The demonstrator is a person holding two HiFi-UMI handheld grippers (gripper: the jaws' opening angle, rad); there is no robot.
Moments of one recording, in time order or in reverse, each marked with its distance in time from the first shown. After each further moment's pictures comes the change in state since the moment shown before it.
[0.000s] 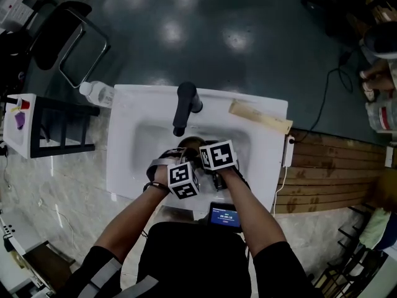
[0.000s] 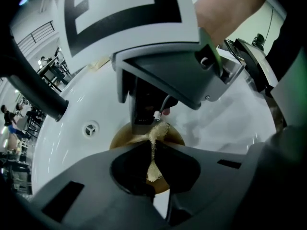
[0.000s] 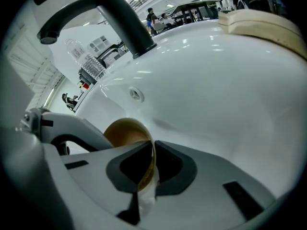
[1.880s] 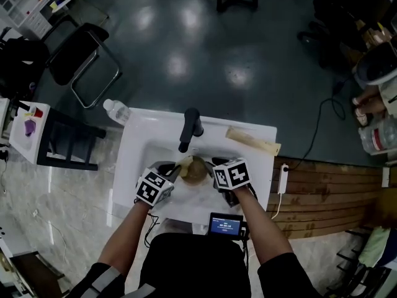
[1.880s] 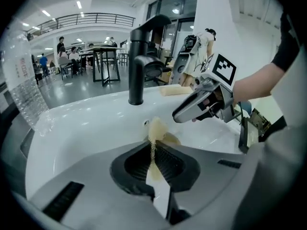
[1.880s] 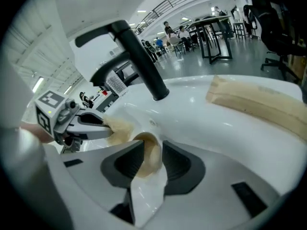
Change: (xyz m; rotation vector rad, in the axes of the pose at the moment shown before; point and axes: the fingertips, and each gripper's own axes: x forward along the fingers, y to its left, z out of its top) left arm -0.090 0.053 -0.029 -0.700 -0.352 0.075; right arm -0.080 0.009 0.027 -0.146 -0.135 0.113
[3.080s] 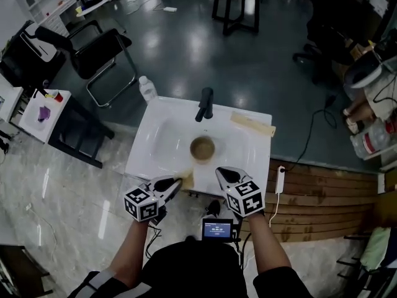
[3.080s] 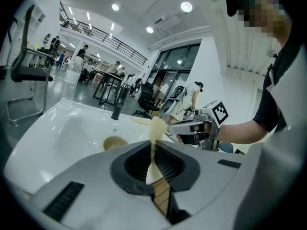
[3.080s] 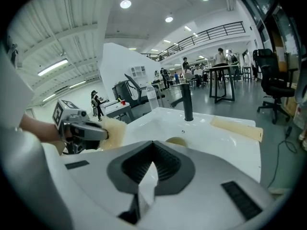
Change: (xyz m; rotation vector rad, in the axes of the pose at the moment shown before) left arm -0.167 -0.133 -0.047 -0.217 -0.502 -0.179; right arm -0.142 0.141 -0.068 -0.268 -0.341 -0.068
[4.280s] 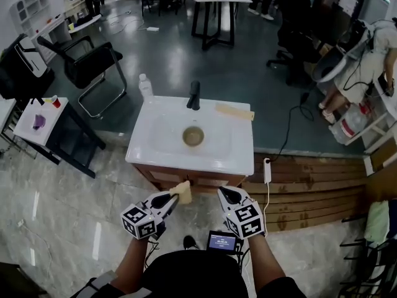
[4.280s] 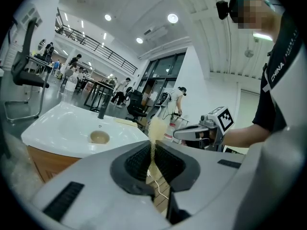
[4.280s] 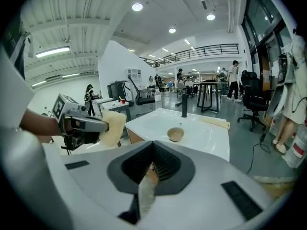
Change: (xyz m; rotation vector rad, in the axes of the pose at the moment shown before) left arm -0.114 -0.120 -0.071 0.067 -0.117 -0.098; right arm -0.135 0.132 -0.087 -0.083 -0.069 -0.190
